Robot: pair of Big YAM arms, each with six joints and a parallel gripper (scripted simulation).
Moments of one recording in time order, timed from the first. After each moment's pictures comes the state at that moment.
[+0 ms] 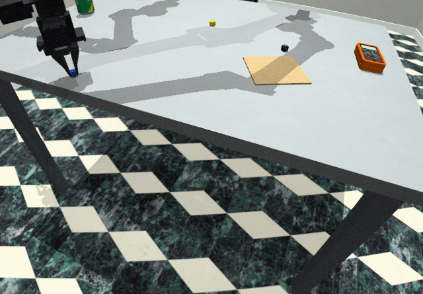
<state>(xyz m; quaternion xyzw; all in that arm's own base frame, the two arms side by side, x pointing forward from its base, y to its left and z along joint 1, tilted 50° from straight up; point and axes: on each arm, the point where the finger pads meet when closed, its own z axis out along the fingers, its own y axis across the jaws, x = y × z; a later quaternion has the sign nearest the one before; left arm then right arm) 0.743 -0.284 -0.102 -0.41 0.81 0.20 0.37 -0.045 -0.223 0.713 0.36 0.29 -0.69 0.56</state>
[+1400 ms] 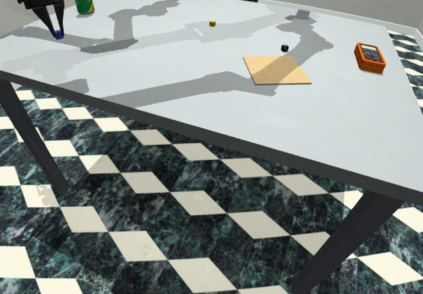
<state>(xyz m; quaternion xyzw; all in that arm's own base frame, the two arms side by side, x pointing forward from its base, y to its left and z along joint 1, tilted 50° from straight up) 0.702 -0.347 -0.035 -0.40 0.82 0.20 0.37 -0.045 -0.223 0.713 0.36 0.29 -0.69 0.56</state>
